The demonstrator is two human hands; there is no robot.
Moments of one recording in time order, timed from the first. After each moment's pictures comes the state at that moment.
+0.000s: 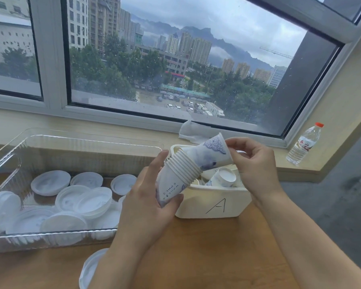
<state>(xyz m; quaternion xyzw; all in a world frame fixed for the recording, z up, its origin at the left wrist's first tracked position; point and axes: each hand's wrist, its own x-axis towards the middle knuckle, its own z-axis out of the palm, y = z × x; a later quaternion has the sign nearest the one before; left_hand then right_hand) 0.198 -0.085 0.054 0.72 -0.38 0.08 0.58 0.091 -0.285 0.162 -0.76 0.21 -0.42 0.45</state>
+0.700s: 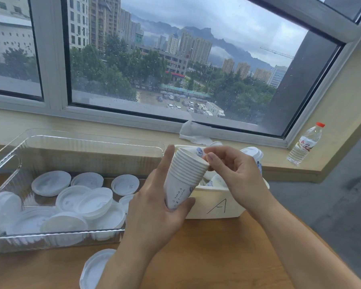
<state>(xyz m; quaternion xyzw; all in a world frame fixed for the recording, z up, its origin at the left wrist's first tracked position) 0.181 -0.087 0.063 0.72 -0.39 0.08 0.57 0.090 -0.261 0.150 -0.82 0.12 -0.33 0.46</state>
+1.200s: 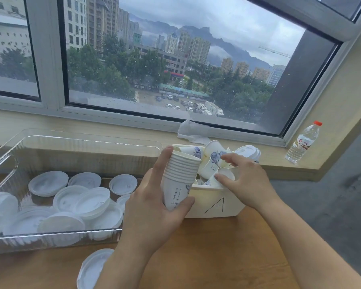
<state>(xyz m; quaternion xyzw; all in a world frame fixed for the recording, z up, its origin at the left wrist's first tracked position) 0.180 -0.088 0.065 0.72 -0.39 0.09 0.56 0.080 -0.315 0.134 -0.93 0.28 -0.23 0.11</state>
